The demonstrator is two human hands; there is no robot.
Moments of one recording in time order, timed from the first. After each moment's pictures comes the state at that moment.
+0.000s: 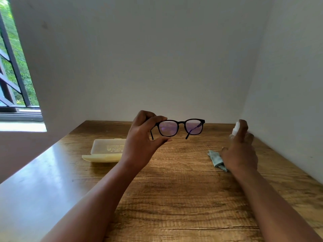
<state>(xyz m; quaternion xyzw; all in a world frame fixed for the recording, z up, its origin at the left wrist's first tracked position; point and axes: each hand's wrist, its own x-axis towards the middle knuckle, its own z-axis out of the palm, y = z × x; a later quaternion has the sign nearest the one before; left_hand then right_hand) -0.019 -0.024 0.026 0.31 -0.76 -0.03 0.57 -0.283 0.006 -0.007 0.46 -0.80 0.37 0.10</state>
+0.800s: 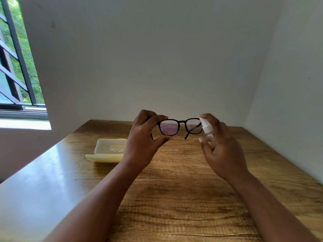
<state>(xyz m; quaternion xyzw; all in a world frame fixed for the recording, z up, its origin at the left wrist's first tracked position) -0.015 -0.028 0.025 0.32 -0.75 -0.01 0.57 -0.231 0.021 0.016 0.70 -0.55 0.44 0.15</state>
